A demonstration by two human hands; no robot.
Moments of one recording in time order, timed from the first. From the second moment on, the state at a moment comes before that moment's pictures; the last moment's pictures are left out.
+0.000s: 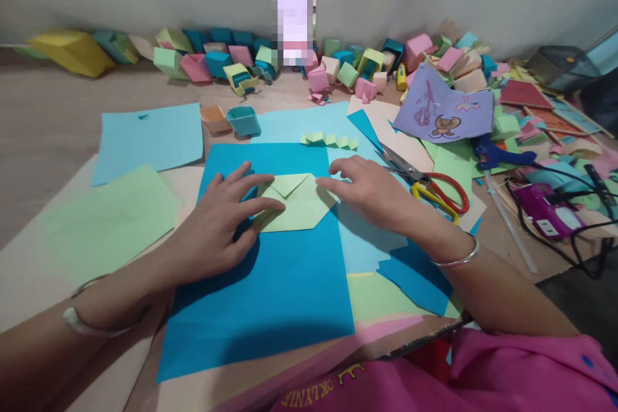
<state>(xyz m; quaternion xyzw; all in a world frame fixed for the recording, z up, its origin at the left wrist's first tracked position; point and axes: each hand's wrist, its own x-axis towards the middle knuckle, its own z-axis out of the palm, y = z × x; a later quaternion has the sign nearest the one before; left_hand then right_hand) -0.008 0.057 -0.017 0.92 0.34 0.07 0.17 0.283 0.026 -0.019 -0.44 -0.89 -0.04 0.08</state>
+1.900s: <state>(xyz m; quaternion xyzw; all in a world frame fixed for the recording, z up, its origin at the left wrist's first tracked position) 0.004 0.012 -0.031 0.98 0.15 0.13 -0.03 0.225 0.016 -0.050 -0.49 -0.84 0.06 0.24</state>
